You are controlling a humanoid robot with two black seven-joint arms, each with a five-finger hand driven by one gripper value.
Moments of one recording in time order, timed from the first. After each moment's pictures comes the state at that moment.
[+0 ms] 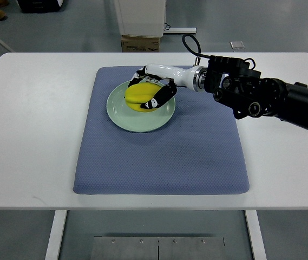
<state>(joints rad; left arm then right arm) -0.03 0.00 -0.10 -0.21 0.09 0.07 -0.21 1.42 0.00 -0.39 0.62 -0.58 0.13 0.37</state>
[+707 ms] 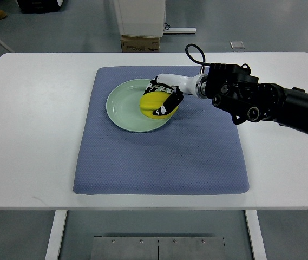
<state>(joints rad) -0.03 0.00 -0.10 -0.21 0.09 0.07 -0.21 1.41 0.00 -0.39 0.64 -0.57 0.12 0.17</state>
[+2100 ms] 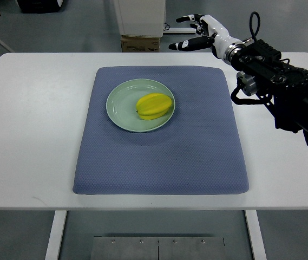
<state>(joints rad) -0.03 0.00 -0.10 -0.21 0.09 0.07 -0.21 1.27 0.00 0.18 0.36 -0.27 -0.02 0.19</state>
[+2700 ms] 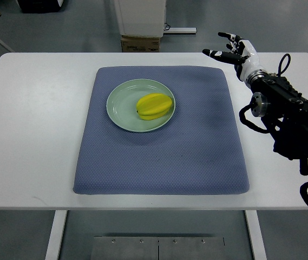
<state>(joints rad) -0.03 0.00 -0.10 -0.21 0.09 0.07 -0.21 1.07 0.00 0.52 0.31 -0.26 -0.08 0.24</state>
